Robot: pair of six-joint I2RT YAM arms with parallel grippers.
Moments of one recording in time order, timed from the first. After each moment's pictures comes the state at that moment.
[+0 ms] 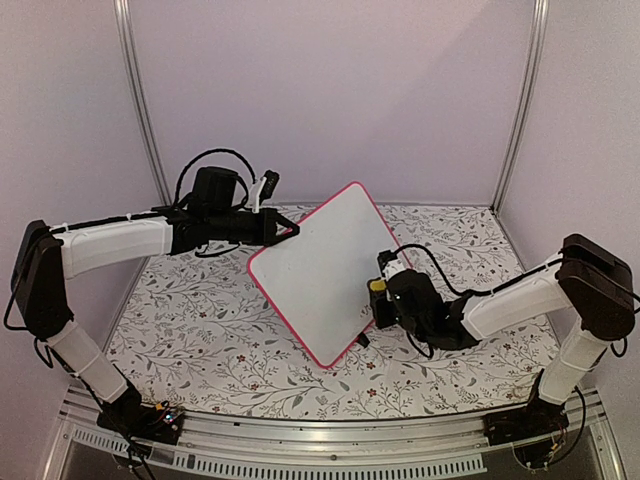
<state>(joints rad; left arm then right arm) -0.59 1.60 1.15 -0.04 0.42 -0.41 0.97 1.69 0.71 0.41 0.51 0.36</state>
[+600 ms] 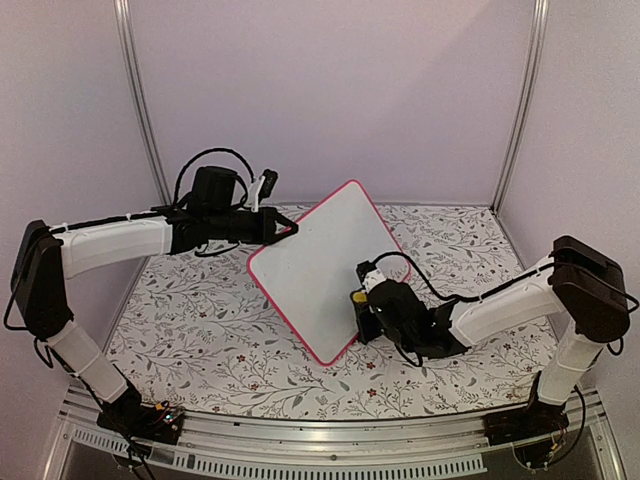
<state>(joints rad) -0.59 1.60 1.15 -0.04 0.41 -0.41 1.07 1.74 0.76 0.35 0.54 0.33</state>
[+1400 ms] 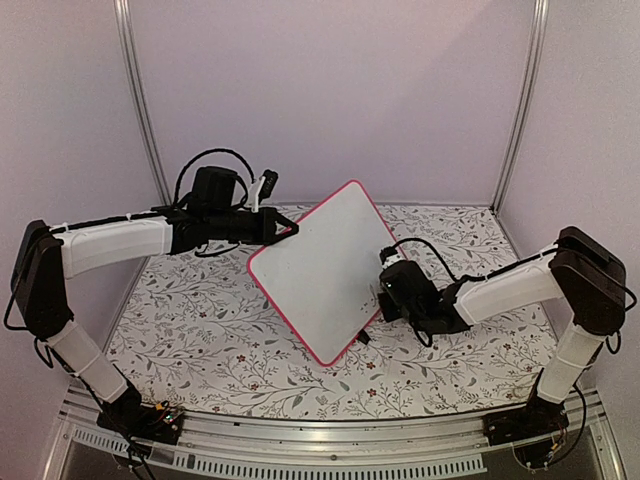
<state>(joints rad) -0.59 1.60 1.15 -0.04 0.41 -0.42 0.91 1.74 0.81 0.17 0.62 0.29</state>
